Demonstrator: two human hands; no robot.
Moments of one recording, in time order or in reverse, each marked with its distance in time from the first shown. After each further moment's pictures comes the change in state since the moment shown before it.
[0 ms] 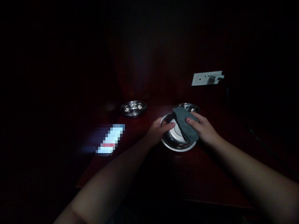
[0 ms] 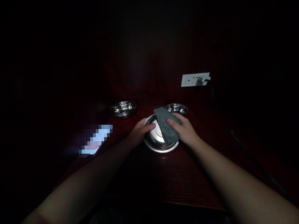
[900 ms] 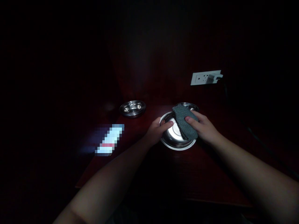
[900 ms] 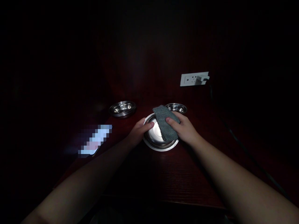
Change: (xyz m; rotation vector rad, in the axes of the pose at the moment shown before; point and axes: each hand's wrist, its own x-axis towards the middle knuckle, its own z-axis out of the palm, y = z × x) left_hand 0.001 -0.005 -0.003 0.005 -0.002 0.017; right_hand 0.000 -0.009 0.001 0.015 -0.016 -0.006
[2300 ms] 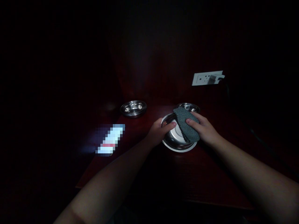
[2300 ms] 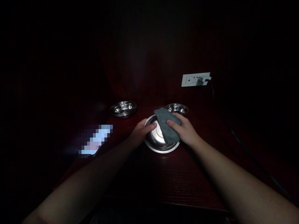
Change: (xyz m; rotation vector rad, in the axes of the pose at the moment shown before) left_hand -0.001 0.001 0.004 0.014 0.025 -0.003; right_hand 0.001 0.008 -0.003 0.000 -0.003 0.032
